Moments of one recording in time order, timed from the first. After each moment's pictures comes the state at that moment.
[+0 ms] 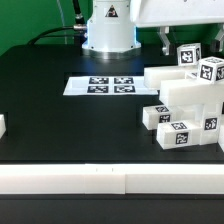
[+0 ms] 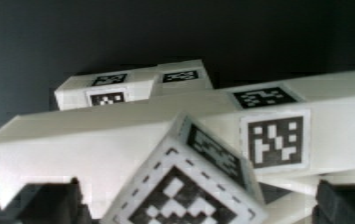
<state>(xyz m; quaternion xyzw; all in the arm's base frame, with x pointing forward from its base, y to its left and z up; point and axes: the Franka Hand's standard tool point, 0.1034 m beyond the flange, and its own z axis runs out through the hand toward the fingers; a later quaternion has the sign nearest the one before) 0.515 0.105 0.122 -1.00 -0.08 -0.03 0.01</state>
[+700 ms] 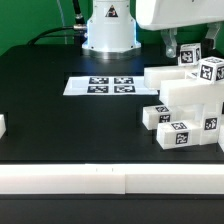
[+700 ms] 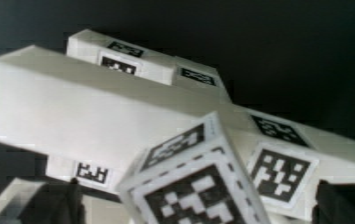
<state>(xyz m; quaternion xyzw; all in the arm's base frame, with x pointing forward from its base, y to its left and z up) 0.515 0.102 0.122 -0.95 -0.30 -0.03 0.00</state>
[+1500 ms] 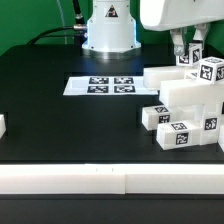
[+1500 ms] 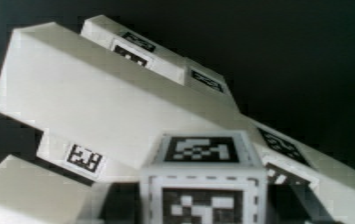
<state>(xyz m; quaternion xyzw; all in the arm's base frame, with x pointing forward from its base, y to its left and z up) 0.516 0.099 0.122 -0.94 -0.35 -0.03 -0.01</state>
